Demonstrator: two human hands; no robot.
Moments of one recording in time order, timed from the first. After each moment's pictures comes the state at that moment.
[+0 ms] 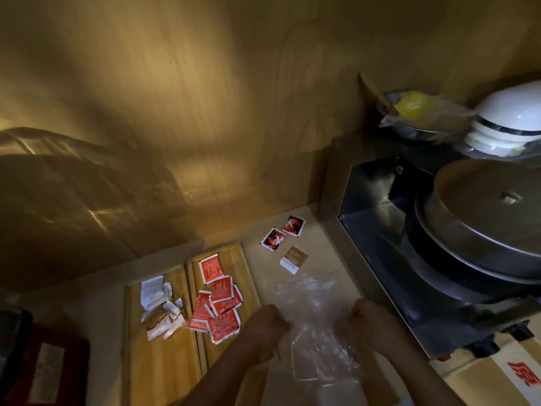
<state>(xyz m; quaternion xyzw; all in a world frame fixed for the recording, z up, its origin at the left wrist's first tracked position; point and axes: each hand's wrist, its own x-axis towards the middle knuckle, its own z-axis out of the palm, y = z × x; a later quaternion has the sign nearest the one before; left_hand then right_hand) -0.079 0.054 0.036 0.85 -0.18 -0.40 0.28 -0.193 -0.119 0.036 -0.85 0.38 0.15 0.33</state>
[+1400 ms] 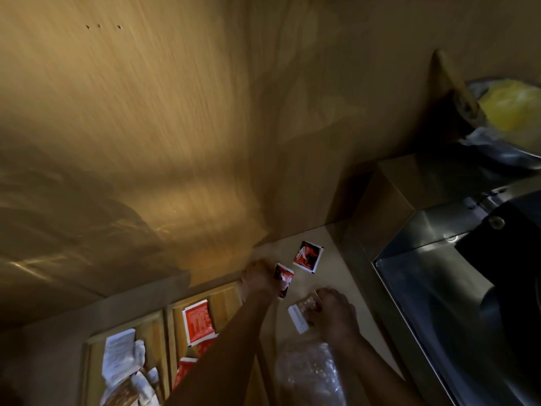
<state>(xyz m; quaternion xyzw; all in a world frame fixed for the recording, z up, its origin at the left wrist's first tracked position) 0.106 -0.055 -0.048 0.95 -0.08 -0.25 0.18 -0.018 -0.146 -0.050 -0.88 0.36 0.13 0.29</state>
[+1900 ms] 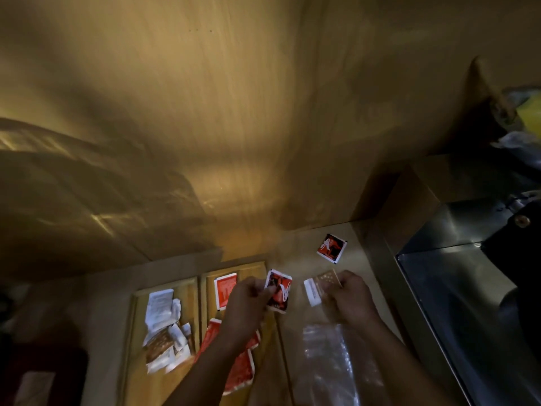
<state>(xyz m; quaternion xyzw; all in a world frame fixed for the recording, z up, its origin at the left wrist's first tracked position) 0.043 0.052 0.002 0.80 0.00 -0.23 0.55 -0.022 -0.134 -0.014 -0.76 0.37 0.01 0.54</state>
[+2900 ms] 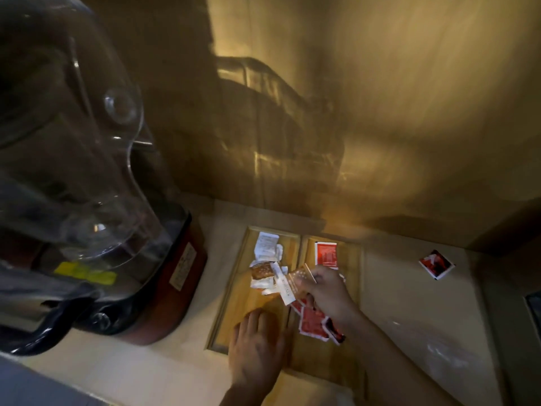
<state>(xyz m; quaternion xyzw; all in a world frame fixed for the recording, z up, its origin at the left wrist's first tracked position) -0.093 0.201 -0.027 0.98 0.05 -0.06 0.18 -0.005 0.060 0.012 -0.76 0.11 0.15 0.62</state>
